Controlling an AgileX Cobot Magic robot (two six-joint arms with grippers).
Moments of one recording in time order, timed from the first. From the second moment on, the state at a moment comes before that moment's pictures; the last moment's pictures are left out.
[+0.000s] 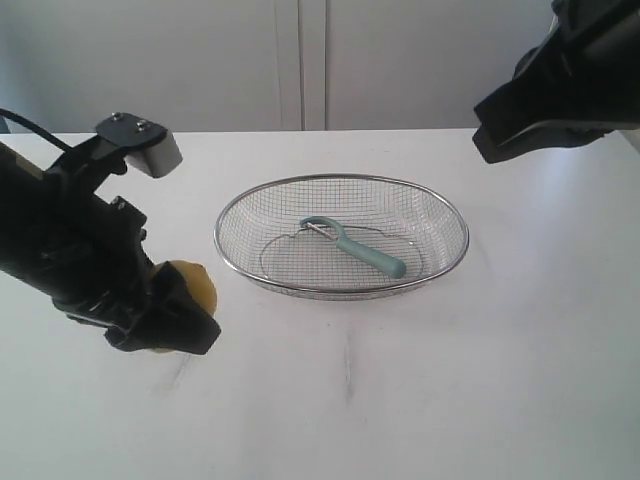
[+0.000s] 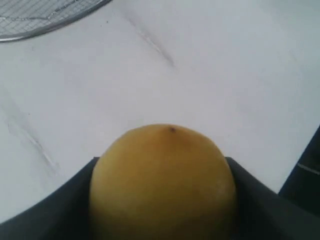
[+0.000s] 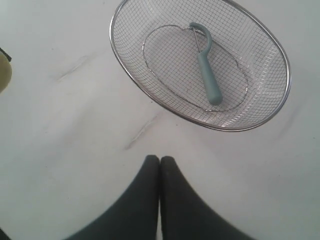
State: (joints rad) left arm -0.55 1.29 -0.94 -0.54 0.90 0.57; right arm 0.38 1.21 -1.32 0.26 1.15 -0.30
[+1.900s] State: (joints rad) left arm -0.55 2.15 -1.68 -0.44 0.74 0.42; right arm 0.38 1.21 -1.32 0.26 1.14 -0.30
